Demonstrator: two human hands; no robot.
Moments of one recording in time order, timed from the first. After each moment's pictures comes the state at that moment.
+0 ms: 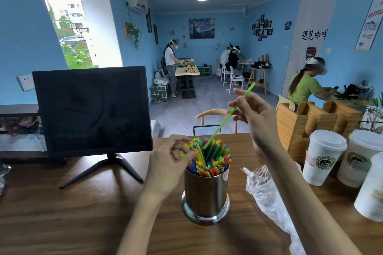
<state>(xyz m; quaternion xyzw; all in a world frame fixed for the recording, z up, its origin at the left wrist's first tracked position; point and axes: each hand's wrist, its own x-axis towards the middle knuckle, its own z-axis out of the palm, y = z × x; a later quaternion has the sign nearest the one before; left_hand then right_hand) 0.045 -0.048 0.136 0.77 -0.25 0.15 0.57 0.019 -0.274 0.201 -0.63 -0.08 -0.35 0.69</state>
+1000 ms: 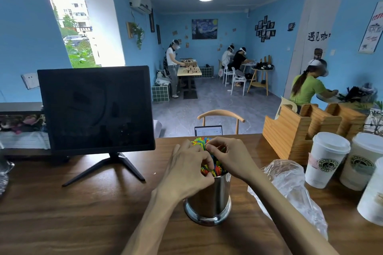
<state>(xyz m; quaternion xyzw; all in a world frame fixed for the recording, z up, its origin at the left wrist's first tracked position) 0.035 -0.069 0.143 0.88 -0.38 0.17 0.22 0.040 -0.255 0.119 -0.90 -0.06 -0.25 0.35</state>
